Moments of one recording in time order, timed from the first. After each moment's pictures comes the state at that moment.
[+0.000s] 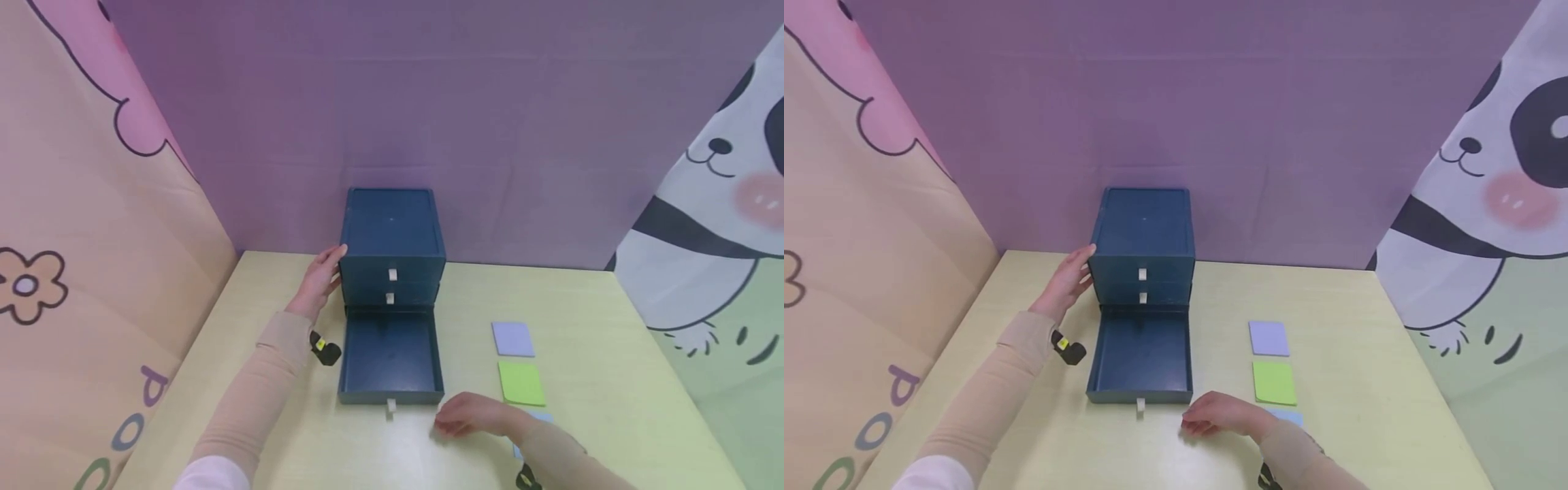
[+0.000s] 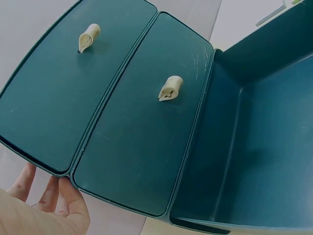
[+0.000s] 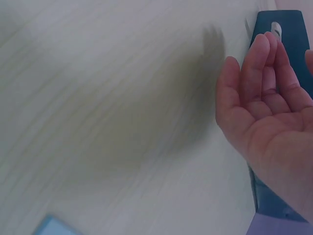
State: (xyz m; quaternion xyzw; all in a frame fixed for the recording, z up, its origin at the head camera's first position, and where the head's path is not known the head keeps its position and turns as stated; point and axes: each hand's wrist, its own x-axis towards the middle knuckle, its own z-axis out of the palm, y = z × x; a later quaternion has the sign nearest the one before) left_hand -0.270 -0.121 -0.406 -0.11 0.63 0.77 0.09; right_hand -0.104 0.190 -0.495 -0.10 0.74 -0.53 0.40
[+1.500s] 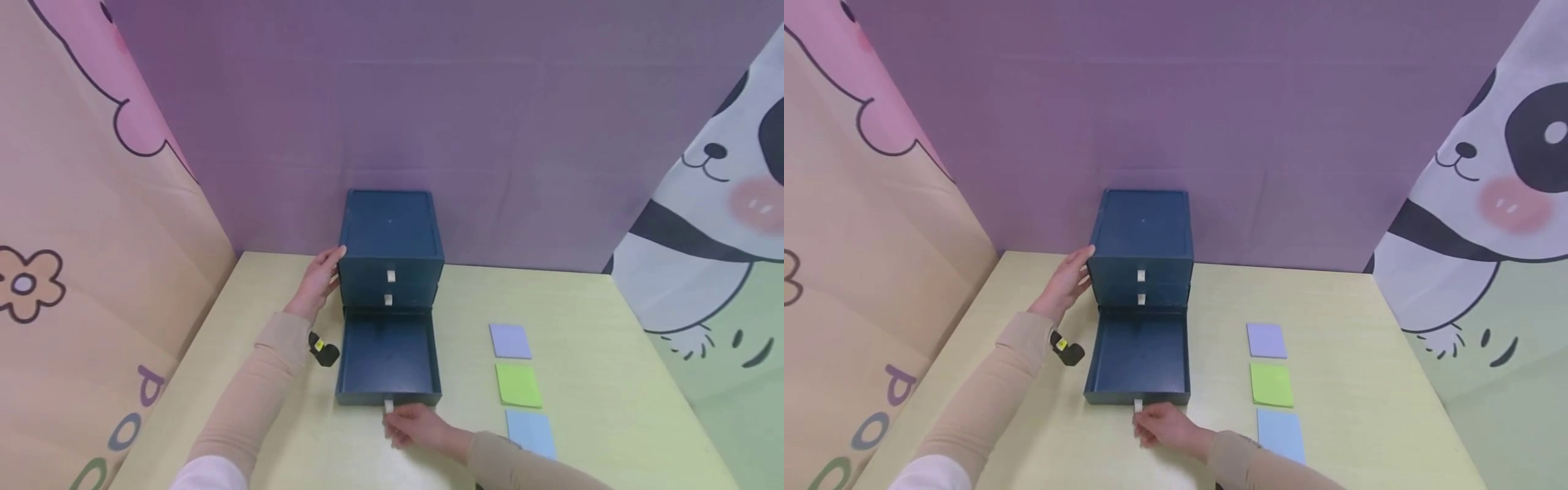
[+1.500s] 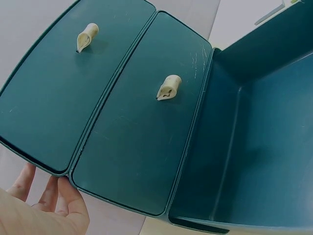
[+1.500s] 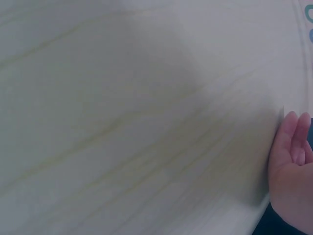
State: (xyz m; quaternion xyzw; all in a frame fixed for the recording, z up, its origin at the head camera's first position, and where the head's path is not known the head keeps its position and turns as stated) left_hand -0.268 -0.121 -0.407 -0.10 0.63 0.77 0.08; right_hand -0.086 0.104 -0.530 -0.08 0.75 -0.58 0.31
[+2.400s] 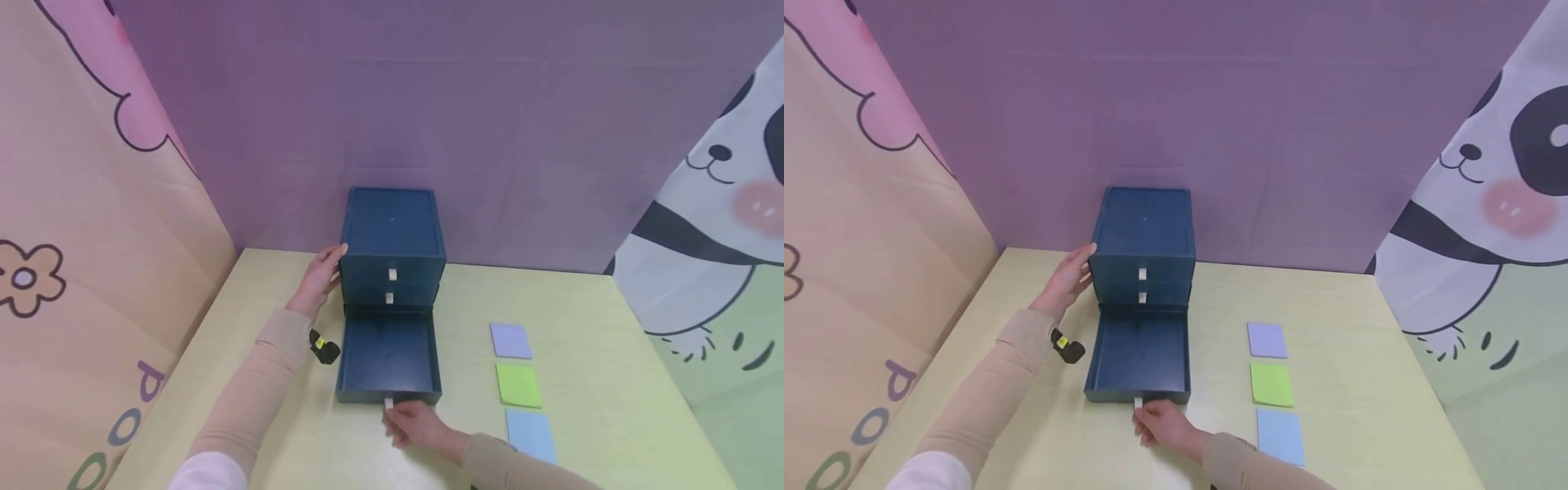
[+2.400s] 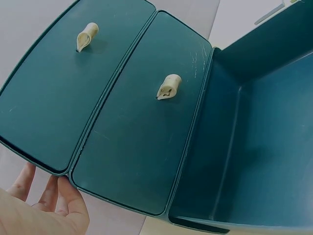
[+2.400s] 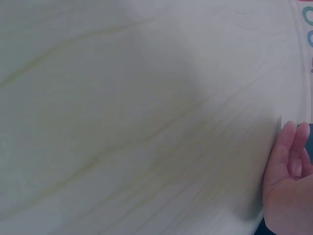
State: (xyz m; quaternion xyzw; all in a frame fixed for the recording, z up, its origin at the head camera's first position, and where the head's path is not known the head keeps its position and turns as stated) left_hand -0.269 -0.121 -0.408 -0.10 0.62 0.77 0.08; right_hand -0.084 0.097 -0.531 -0.07 0.77 -0.57 0.27
